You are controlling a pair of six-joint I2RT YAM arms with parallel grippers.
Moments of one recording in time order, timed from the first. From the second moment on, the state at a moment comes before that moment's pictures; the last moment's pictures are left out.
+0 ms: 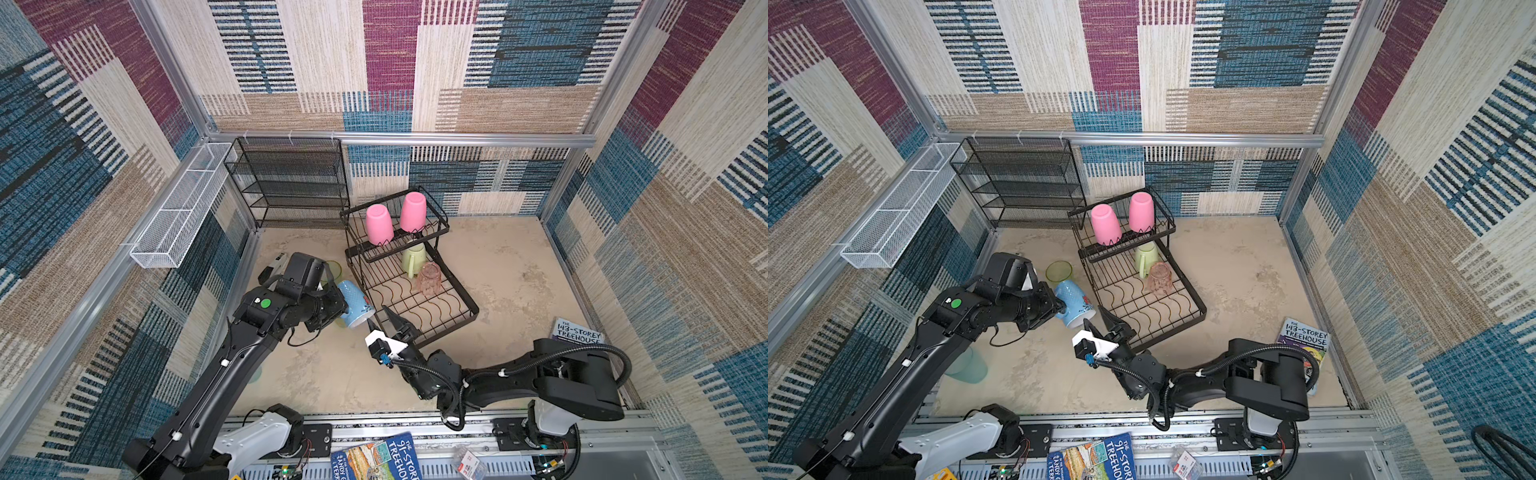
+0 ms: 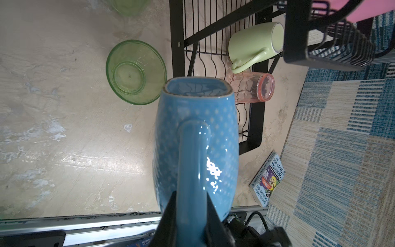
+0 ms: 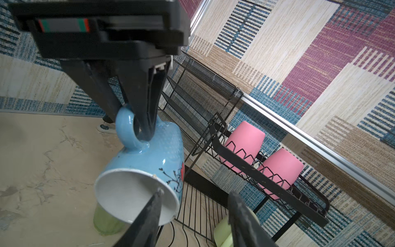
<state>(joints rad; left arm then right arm) -0.44 1.09 1.25 -1.09 0.14 -0.95 1.35 1.59 0.63 1.20 0.73 -0.73</state>
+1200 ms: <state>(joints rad) -0.99 0.92 0.91 -0.66 -0.41 -0.61 0.75 1.10 0.91 -0.07 0.37 0.32</state>
